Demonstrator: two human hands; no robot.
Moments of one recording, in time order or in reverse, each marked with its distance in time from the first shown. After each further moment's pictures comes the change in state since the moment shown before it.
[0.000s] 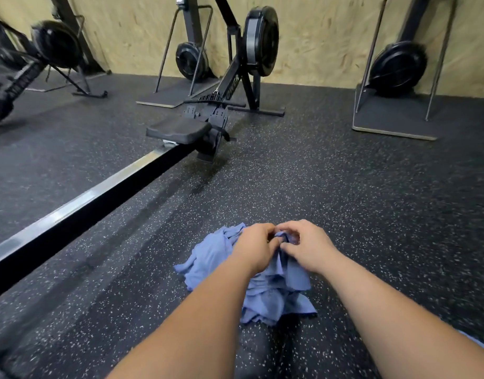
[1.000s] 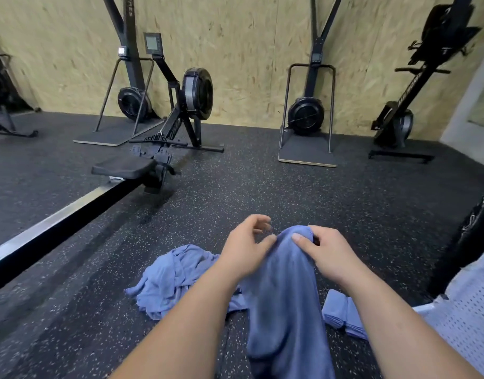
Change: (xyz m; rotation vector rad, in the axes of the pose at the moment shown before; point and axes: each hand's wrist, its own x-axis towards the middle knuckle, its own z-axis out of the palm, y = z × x) left_hand -0.144 0.198 -0.013 -0.375 0.049 0.237; right_hand -0.246 -0.005 -0.169 0.254 0.329 0.026
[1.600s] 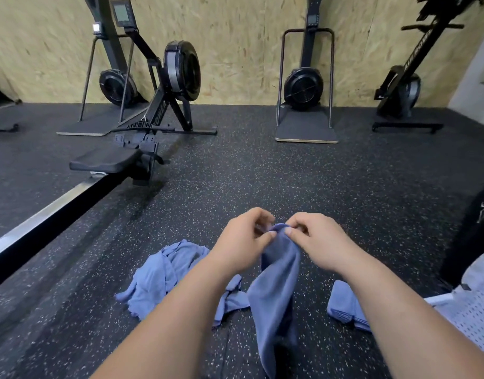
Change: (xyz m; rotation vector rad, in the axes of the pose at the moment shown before) left_hand 0.065 -0.017 0.018 0.203 -0.161 0.070; right_hand 0.078 0.035 0.004 -0.348 -0.064 -0.002
